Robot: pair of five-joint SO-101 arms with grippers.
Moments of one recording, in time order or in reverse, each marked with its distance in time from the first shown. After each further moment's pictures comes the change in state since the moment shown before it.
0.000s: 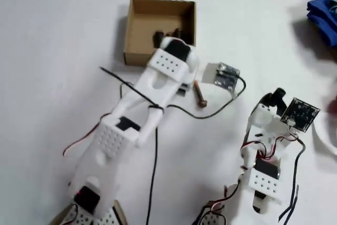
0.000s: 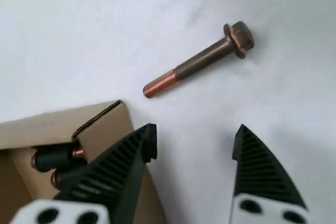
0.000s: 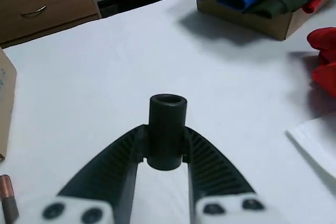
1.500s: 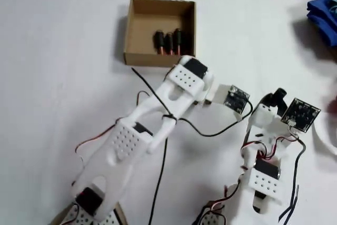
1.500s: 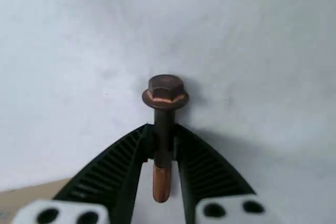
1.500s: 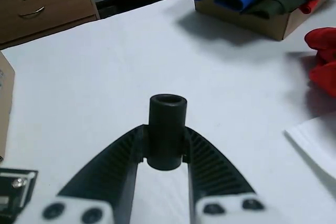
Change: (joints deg) left arm 5.6 8.9 -1.0 -3.0 -0.7; right arm 0.3 0.0 0.0 0.0 0.0
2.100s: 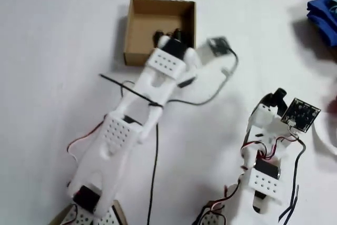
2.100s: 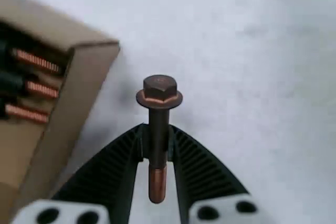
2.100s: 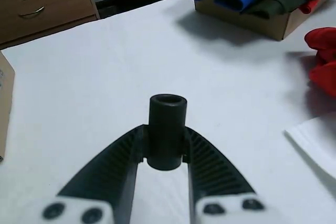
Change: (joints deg) left arm -9.2 0.4 -14.9 17.5 47.9; right arm 0.0 0.0 0.0 0.0 0.0
